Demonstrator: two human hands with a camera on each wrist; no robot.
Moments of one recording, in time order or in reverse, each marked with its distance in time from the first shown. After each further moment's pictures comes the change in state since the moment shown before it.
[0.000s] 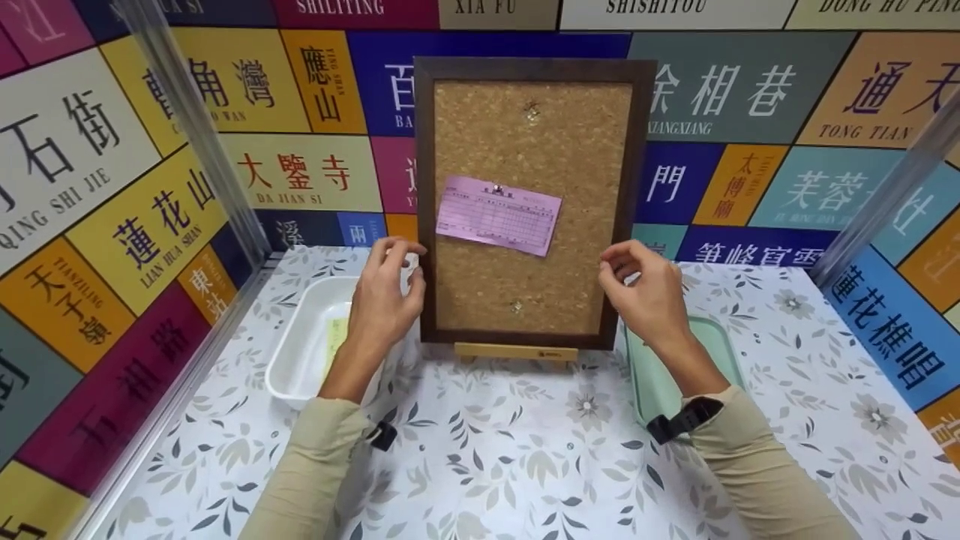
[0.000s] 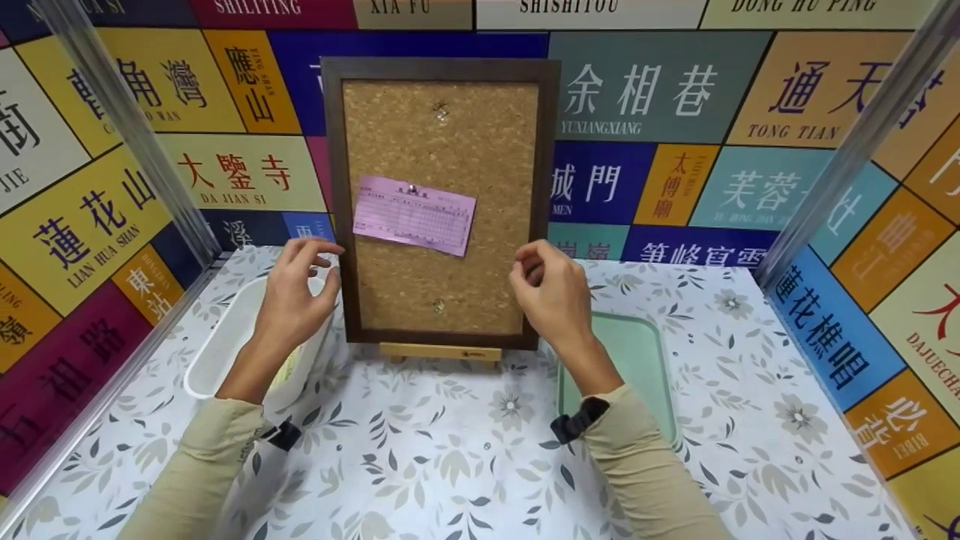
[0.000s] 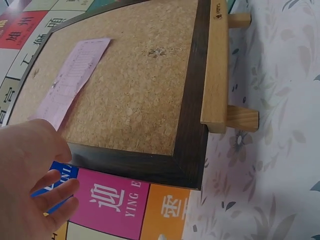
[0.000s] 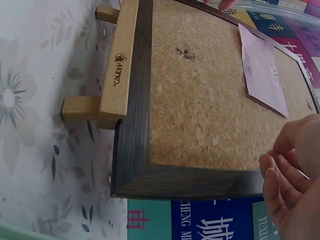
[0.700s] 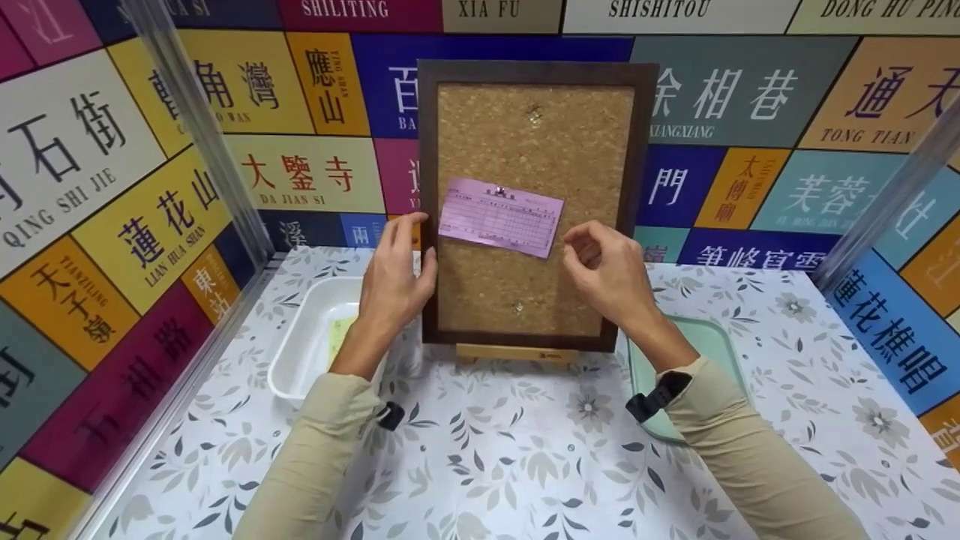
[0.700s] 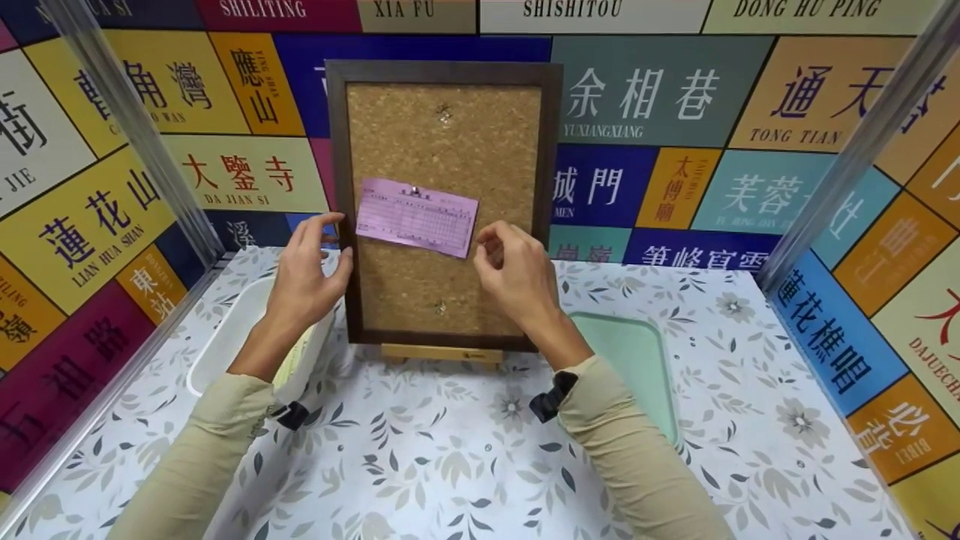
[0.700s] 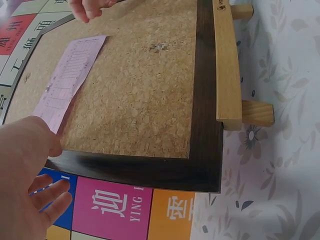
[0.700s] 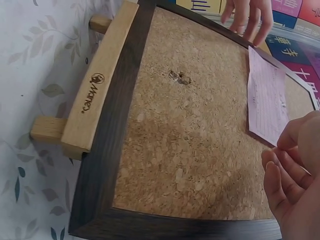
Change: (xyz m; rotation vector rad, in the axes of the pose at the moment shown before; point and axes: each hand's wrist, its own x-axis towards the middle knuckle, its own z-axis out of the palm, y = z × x) left_hand 0.028 0.010 0.005 0.038 0.009 0.016; right_hand 0.031 -0.031 0.031 0.009 -0.073 -0.106
